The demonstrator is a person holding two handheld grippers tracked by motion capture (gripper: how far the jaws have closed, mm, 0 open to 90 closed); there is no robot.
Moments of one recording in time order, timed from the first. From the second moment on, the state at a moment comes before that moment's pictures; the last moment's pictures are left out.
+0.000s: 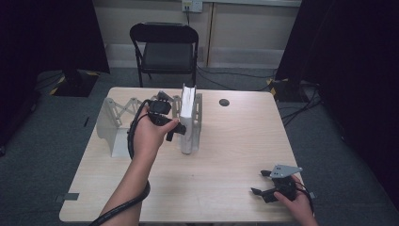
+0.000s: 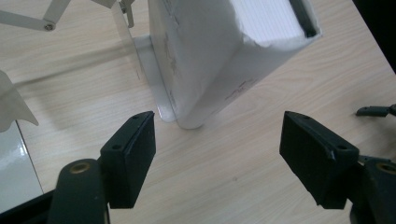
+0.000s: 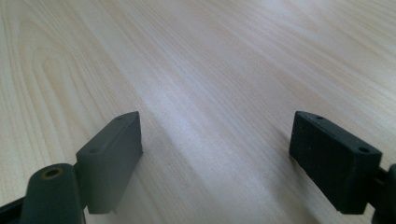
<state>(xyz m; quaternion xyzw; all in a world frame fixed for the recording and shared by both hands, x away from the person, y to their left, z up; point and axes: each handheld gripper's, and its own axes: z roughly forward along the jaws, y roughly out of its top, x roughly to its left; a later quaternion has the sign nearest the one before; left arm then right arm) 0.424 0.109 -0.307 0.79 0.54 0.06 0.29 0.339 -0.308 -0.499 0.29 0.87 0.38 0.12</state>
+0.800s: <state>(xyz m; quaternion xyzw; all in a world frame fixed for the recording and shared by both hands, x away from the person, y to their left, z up) 0.411 0.125 -0.338 0.79 0.52 0.05 0.30 0.339 -0.308 -0.499 0.29 0.87 0.38 0.12</state>
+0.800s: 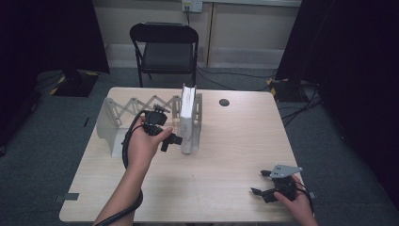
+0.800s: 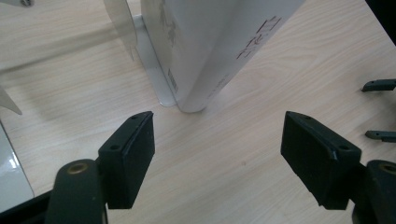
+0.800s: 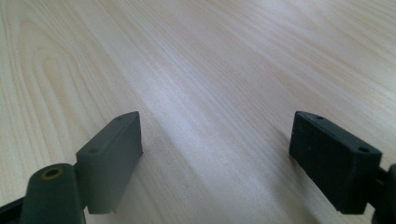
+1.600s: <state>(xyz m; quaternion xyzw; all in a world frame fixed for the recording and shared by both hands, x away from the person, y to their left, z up) 0.404 0.137 -0.373 0.80 0.52 0.02 0.31 0.340 -0.308 -0.499 0.29 0.87 0.38 0.13</state>
